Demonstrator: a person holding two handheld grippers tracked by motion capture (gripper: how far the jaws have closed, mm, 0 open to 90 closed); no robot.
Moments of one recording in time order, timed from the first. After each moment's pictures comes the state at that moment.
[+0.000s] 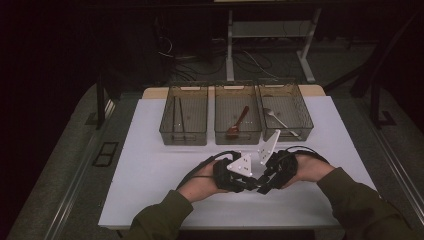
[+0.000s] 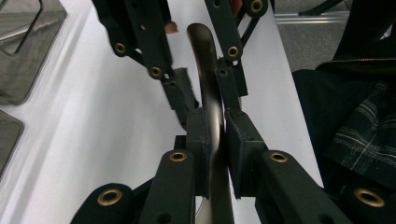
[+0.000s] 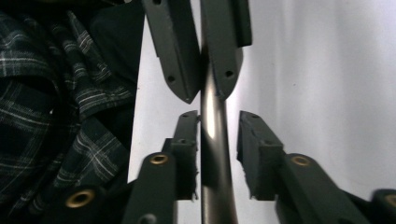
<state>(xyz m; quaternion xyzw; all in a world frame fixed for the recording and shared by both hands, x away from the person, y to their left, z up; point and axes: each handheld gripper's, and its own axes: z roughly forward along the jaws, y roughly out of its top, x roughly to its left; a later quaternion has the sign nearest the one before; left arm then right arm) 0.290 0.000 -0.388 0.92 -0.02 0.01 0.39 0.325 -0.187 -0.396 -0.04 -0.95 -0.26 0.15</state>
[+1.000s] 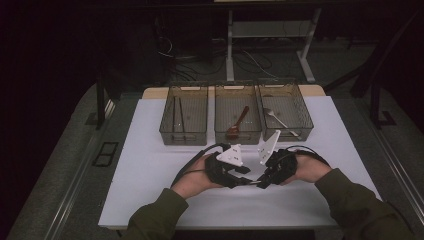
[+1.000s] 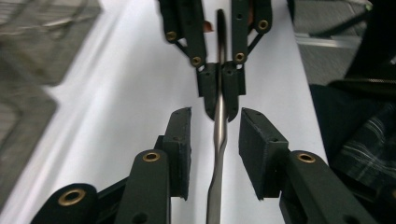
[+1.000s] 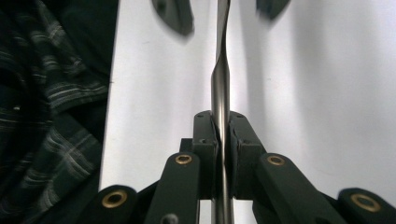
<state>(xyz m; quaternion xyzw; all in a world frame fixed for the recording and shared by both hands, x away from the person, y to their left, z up) 0.306 0.028 -0.382 0.90 0.04 0.02 0.43 0.331 -0.190 -0.398 -0.03 -0.96 -0.26 0.09</state>
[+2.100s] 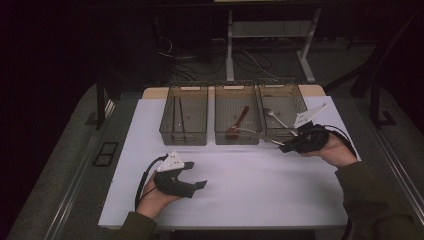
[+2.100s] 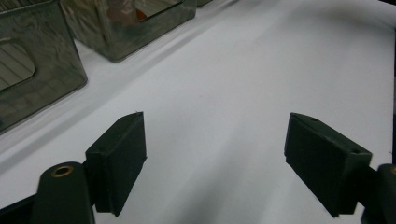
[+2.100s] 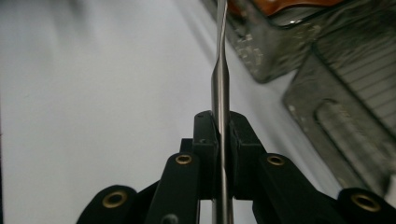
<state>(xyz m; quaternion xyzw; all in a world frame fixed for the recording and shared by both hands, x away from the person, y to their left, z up) 0.277 0.148 -0.424 0.83 0.29 0.09 0.47 0.373 -0.279 -0.369 -0.25 -0.91 -0.34 -0.02</state>
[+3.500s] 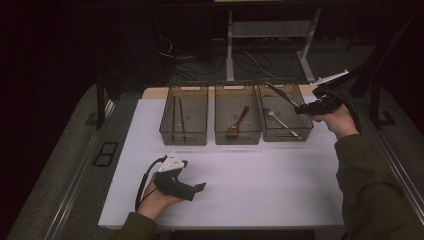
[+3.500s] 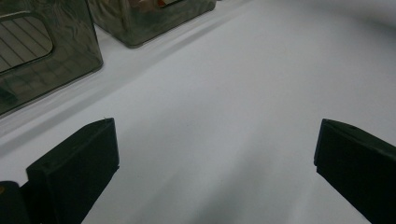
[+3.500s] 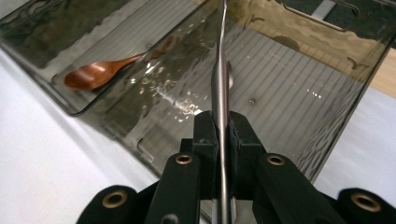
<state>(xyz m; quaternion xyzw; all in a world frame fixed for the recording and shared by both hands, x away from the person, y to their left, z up) 0.278 0.148 -0.431 0.83 0.32 0.10 0.46 0.454 -0.325 -0.342 -0.44 -0.82 -0.34 -0.11</state>
